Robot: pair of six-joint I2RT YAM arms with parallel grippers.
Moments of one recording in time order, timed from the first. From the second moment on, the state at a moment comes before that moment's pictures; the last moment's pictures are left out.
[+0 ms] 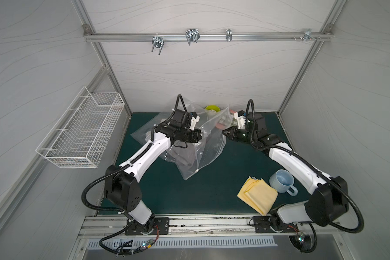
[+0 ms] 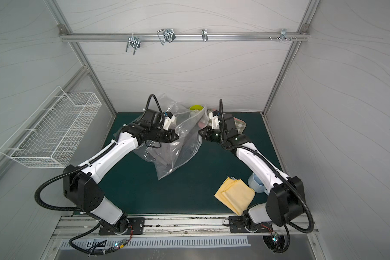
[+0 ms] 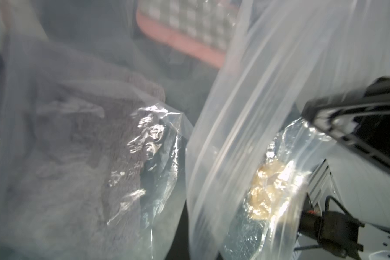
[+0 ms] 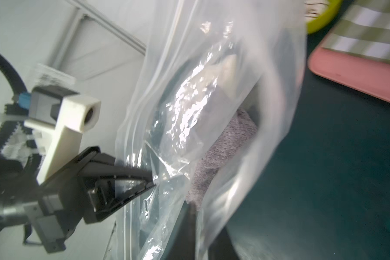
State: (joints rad) left arm -0.48 1.60 1.42 -0.71 0.38 -0.31; right arm 0.48 1.36 1.14 -0.33 -0.35 0.61
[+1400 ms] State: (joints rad) left arm -0.55 1.61 1.36 -0.62 0.37 -0.40; right arm 0.52 1.47 0.96 -0.45 -0.19 0.71
